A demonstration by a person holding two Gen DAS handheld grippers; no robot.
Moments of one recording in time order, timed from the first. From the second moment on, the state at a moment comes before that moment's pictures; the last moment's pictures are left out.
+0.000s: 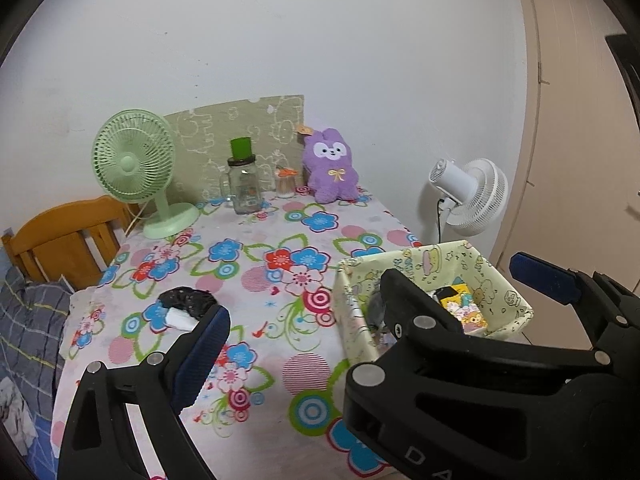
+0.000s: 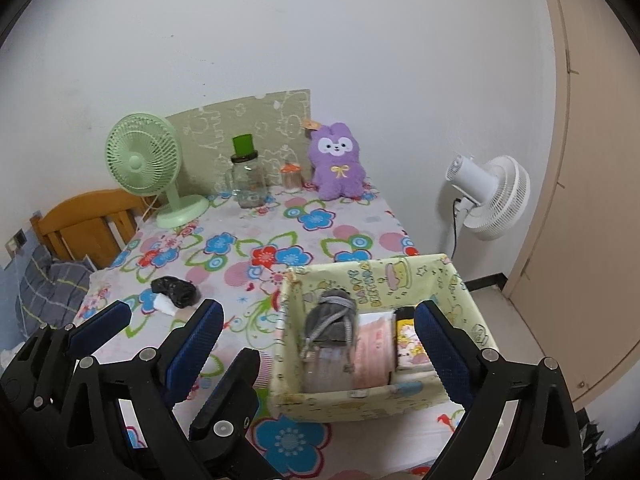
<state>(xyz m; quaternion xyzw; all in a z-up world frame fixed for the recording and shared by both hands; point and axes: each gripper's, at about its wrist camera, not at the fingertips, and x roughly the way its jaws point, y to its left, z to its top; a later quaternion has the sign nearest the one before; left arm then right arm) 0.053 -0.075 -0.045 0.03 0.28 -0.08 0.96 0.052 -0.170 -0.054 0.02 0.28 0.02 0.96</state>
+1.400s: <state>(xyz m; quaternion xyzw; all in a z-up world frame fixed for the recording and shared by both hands) 0.092 0.039 -0.057 0.01 0.29 0.00 0.96 0.106 -0.050 -0.062 -0.02 0.28 0.11 0.95</state>
